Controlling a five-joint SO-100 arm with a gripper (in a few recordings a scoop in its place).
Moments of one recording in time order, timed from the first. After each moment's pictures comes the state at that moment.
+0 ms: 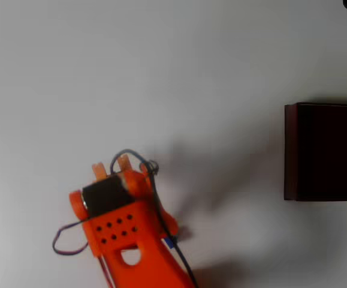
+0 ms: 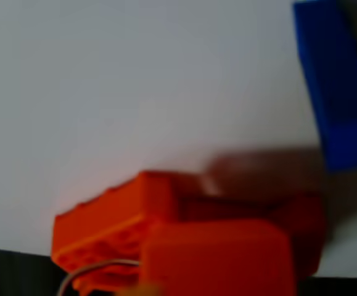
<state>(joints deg) -22.2 102.9 113.5 104.4 89.9</state>
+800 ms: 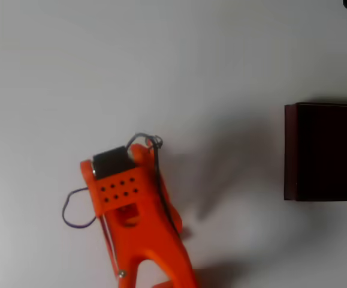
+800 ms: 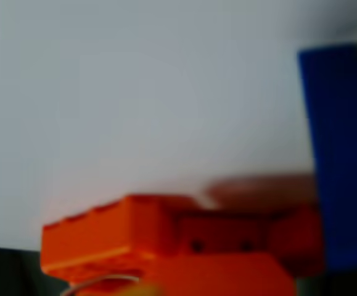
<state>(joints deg) -18.7 89.9 112.6 99.7 88.6</state>
